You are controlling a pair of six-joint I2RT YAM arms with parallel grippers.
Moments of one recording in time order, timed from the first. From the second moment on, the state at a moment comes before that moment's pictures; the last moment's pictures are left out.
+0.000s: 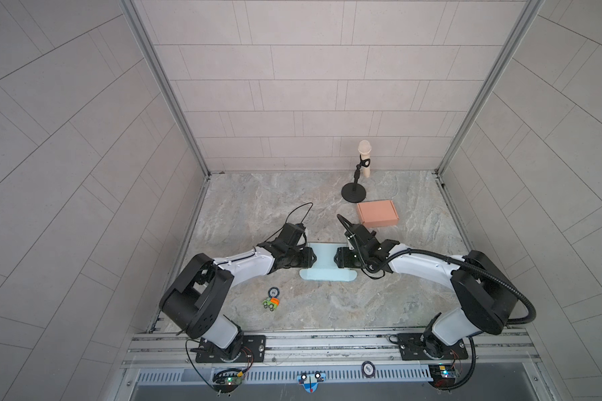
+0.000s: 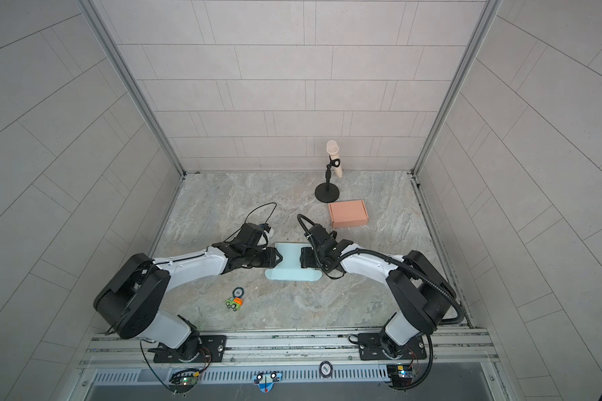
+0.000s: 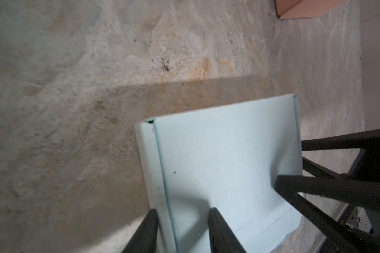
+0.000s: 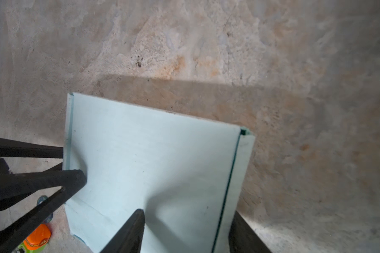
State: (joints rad) left arm -0.58 1.55 0.74 -0.13 0.28 -0.52; right arm 0.68 1.58 0.87 -0.28 -0.08 0.68
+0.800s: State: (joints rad) left arm -0.52 1.38 0.69 -0.17 0.25 -0.50; right arm 0.69 1.48 0.94 -0.41 0.02 0.64
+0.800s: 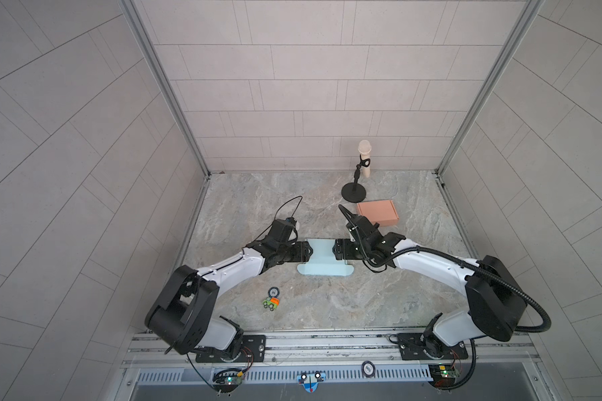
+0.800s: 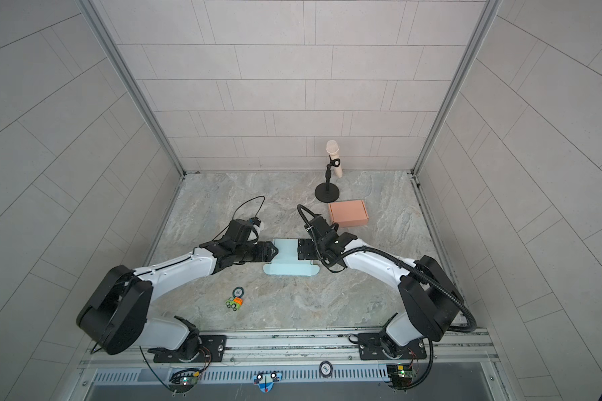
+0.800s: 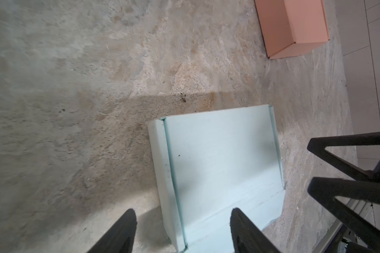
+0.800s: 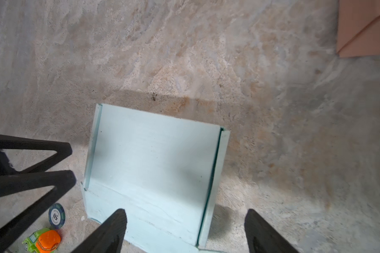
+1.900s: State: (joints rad) left arm -0.64 1.33 0.58 -0.19 0.27 -0.53; right arm 0.82 1.50 0.85 -0.41 0.03 0.74
